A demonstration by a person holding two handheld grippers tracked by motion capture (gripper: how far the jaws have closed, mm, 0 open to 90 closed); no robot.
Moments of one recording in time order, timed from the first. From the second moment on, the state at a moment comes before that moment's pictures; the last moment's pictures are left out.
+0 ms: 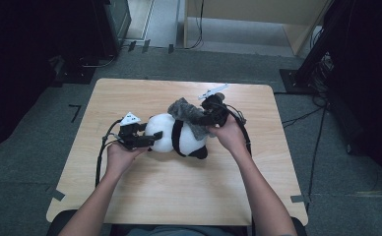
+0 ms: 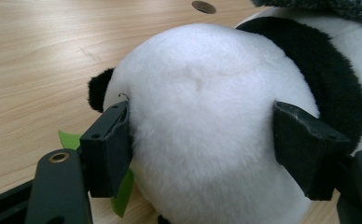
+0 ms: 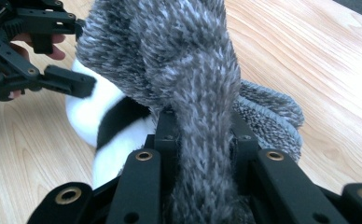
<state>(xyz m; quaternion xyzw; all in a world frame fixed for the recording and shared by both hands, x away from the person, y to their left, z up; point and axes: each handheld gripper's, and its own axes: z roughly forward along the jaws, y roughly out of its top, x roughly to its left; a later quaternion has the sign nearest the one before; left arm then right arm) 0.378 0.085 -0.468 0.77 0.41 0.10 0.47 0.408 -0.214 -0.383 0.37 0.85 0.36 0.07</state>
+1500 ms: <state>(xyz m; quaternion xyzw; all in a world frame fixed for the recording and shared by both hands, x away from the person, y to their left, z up) 0.378 0.084 -0.466 0.77 0.41 0.11 0.47 0.399 -0.138 -0.403 0.30 0.89 0.35 0.02</state>
